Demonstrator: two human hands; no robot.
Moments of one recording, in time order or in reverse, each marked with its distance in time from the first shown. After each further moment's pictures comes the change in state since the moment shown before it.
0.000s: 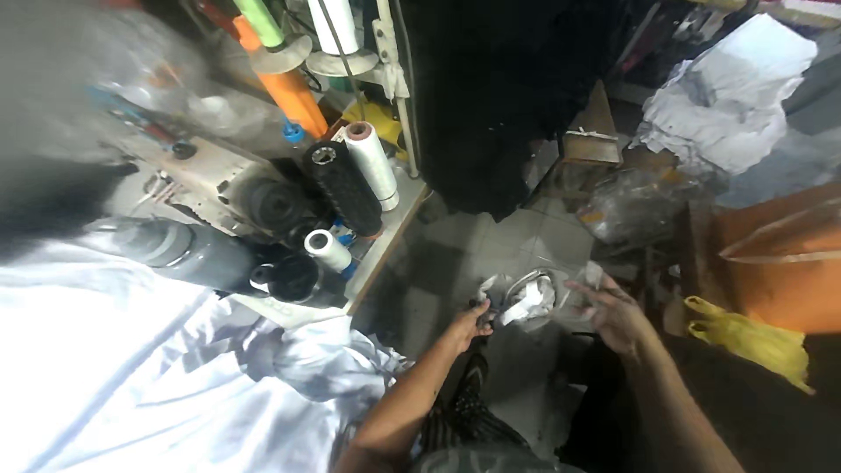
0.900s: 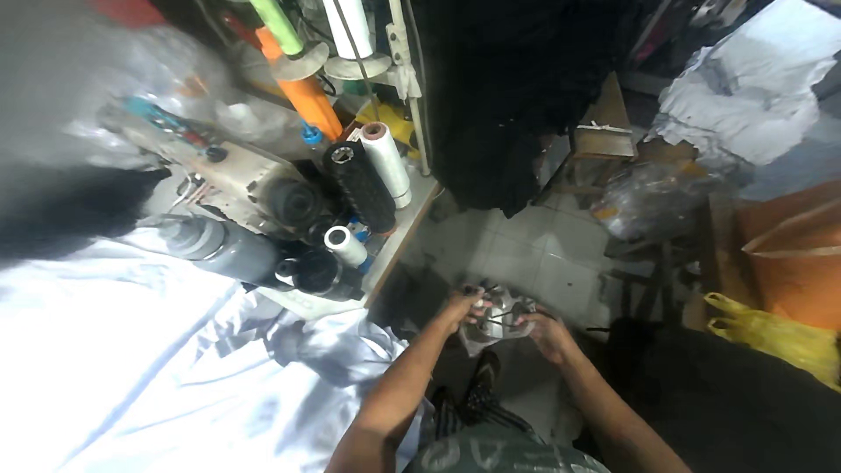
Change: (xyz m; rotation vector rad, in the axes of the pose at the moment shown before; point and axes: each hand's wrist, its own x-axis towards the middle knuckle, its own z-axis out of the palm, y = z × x) left_hand -0.008 0.031 -0.033 0.347 0.031 -0.011; right_hand -0.003 0.110 0.062 0.031 -0.018 0.200
